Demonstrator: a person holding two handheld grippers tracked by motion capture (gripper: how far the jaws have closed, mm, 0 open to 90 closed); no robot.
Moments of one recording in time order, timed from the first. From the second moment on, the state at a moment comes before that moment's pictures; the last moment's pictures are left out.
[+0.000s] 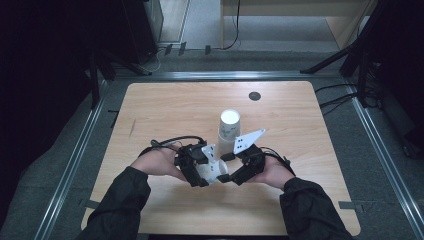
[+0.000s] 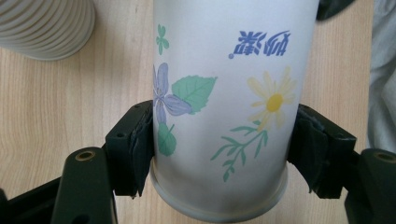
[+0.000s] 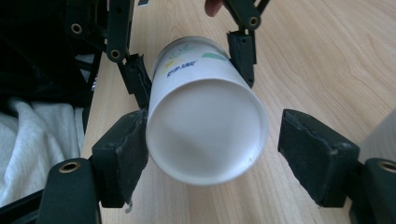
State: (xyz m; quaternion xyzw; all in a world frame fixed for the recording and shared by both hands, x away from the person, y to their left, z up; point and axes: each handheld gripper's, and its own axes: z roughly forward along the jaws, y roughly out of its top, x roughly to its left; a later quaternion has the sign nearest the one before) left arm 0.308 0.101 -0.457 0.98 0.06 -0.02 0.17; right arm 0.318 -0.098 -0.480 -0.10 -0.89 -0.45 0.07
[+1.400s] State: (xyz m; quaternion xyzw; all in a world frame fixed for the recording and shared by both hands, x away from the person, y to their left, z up) left arm 0.309 0.146 -0.458 0.92 0.15 -0.06 0.36; right arm 0.319 -0.109 -0.467 -0.10 -0.87 -0.48 0.08
